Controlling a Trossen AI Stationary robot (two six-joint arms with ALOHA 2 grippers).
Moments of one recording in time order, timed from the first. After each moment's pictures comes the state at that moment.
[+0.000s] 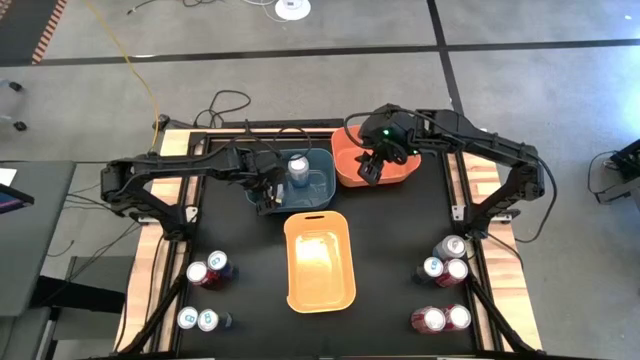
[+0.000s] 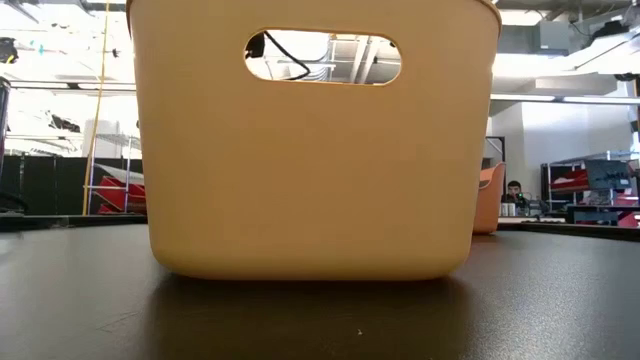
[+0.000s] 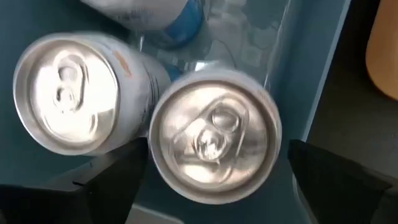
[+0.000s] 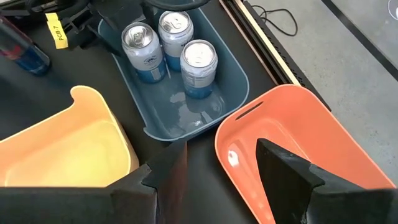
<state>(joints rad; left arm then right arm) 0.29 1.45 1.12 -0.91 -0.16 0.06 -0.22 1.52 1.79 -1.12 0.17 0.18</state>
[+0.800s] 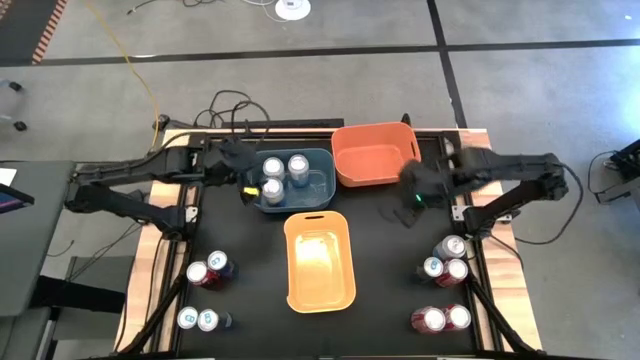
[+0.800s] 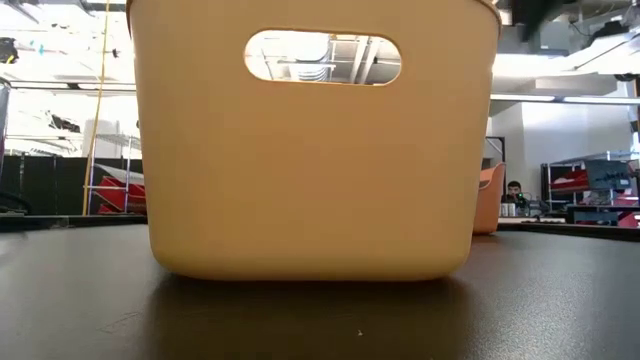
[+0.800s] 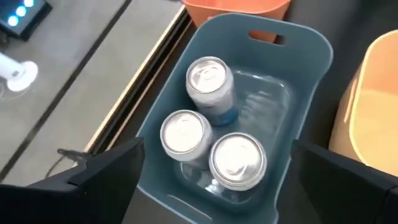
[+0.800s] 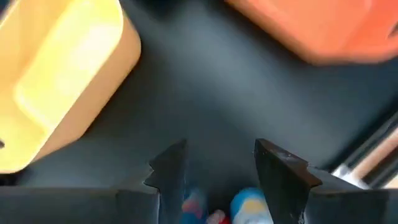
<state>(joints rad) 0.14 1.09 1.17 -0.87 -0.44 -0.11 0.17 1.32 1.56 -1.57 0.22 0.98</state>
